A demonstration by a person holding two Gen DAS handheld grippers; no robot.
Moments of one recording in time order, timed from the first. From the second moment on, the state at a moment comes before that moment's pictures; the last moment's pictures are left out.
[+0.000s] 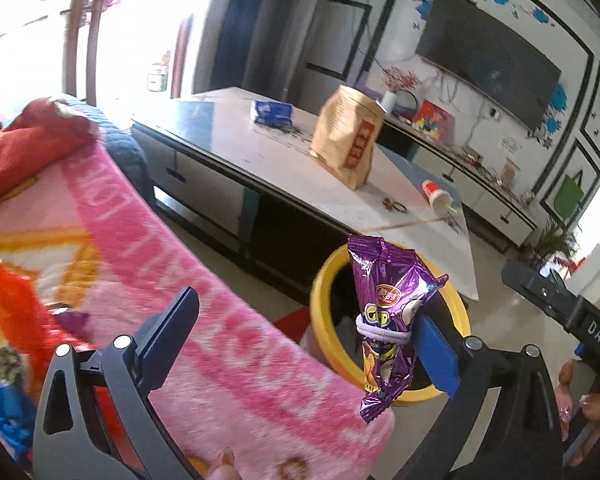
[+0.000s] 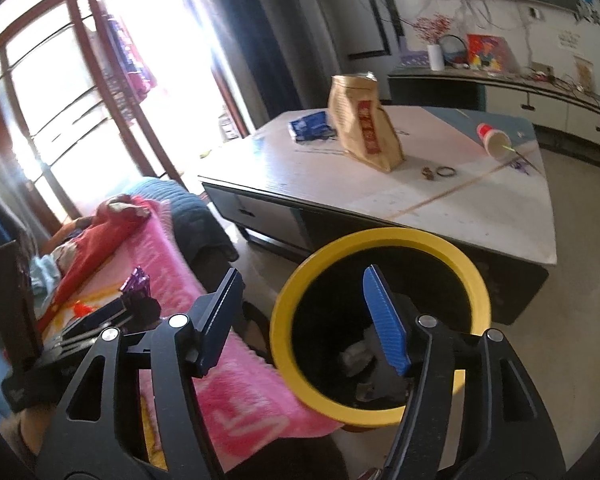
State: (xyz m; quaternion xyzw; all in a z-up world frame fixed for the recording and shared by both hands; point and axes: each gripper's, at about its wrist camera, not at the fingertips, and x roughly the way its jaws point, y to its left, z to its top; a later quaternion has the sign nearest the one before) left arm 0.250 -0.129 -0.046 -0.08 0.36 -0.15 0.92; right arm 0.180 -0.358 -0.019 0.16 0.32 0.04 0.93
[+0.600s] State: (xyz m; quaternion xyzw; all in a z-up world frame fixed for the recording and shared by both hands) left arm 0.206 -0.043 -0.028 -0.12 0.33 -0.10 0.93; right arm 0.167 -0.295 -0.003 0.11 0.31 0.11 0.94
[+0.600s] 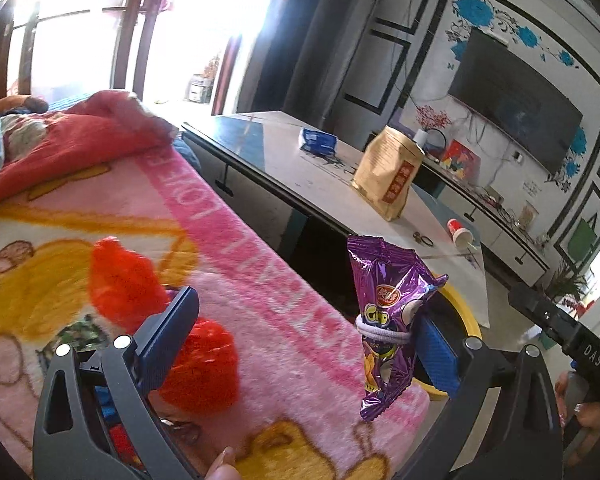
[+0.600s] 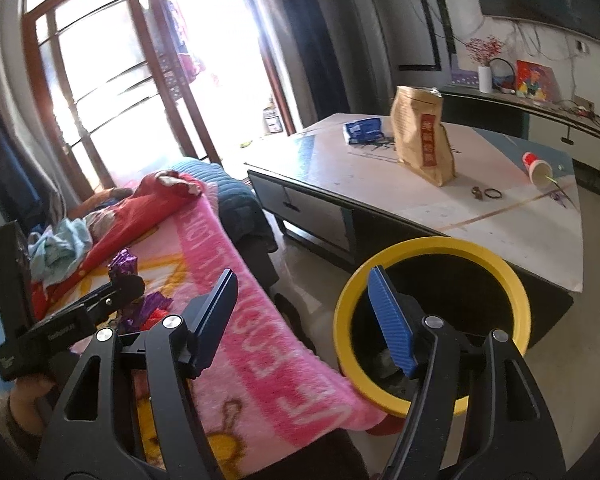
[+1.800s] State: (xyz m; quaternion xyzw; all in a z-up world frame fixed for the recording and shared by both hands) left arm 0.143 0.096 -0.027 -0.17 0.31 0.02 0.94; right arm 0.153 -0.141 -0.020 0.01 0.34 0.25 0.91
